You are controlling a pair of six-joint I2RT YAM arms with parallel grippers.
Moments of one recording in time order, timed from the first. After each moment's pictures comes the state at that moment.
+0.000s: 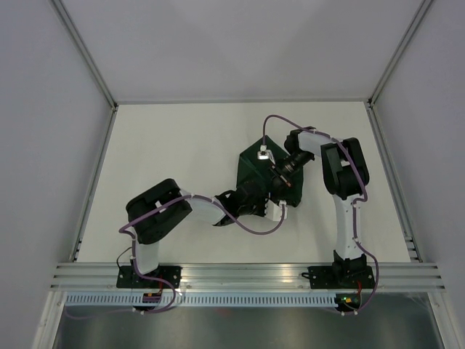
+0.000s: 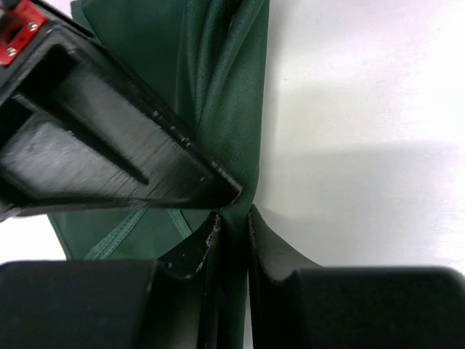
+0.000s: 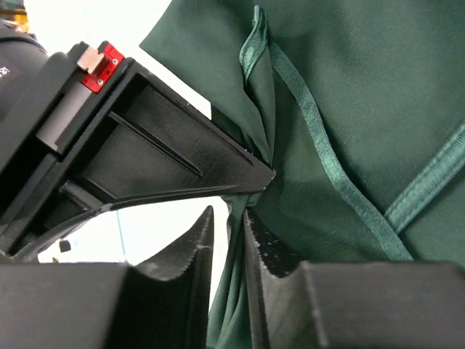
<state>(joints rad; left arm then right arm) -1.01 1.90 0.87 0.44 0.06 0.87 0.27 2.28 1.59 -1.31 -0.97 -0.98</state>
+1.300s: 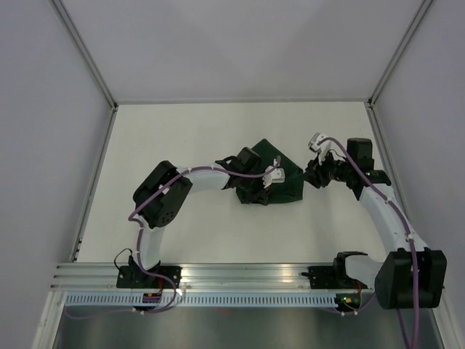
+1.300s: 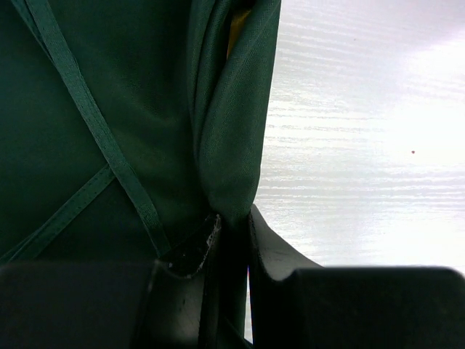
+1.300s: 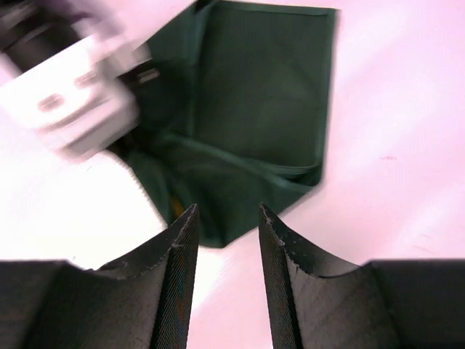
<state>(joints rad) -0.80 2.02 1.24 -0.15 0.61 0.45 -0.03 1.21 0.88 -0.41 -0.75 -0.51</state>
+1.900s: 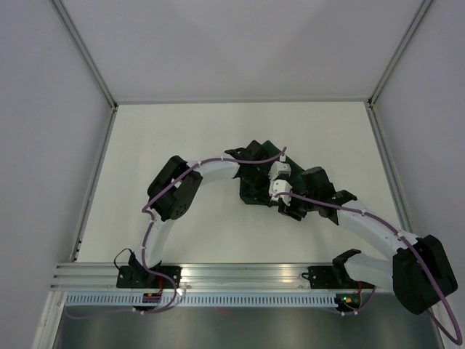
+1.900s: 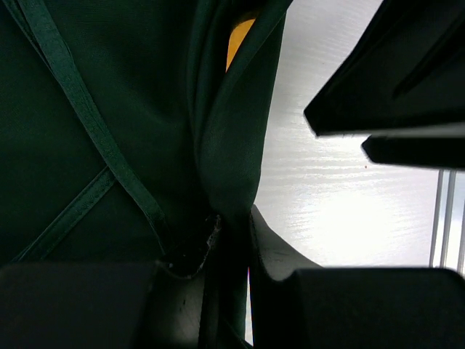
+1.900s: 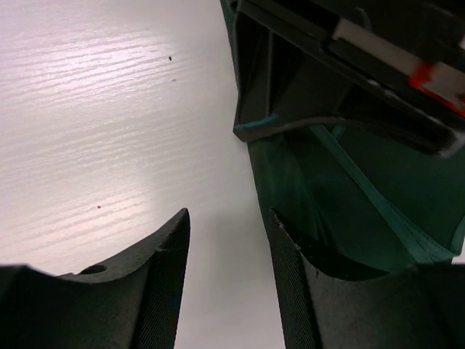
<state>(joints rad) -0.78 2.19 1.53 -0.46 0.76 0.40 0.43 1.12 0.58 -0.36 -0.48 -0.78</state>
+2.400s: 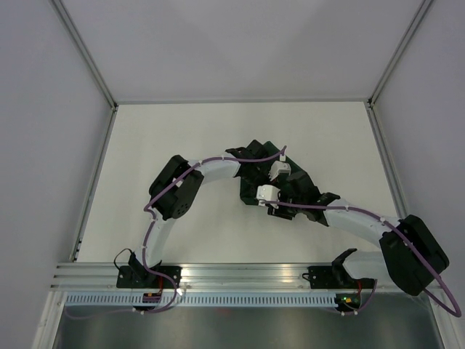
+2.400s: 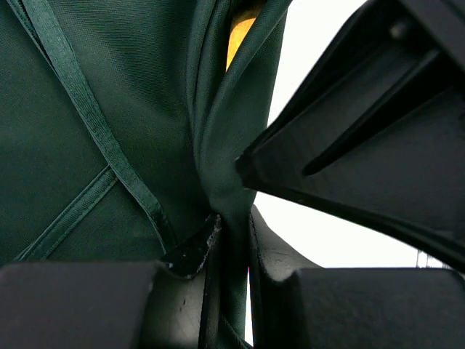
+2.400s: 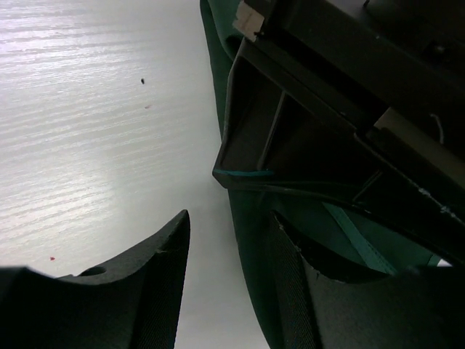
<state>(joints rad) -0.77 2.22 1.57 -0.50 0.80 0.39 0.60 1.26 0.54 -0.15 -0.29 -0.78</state>
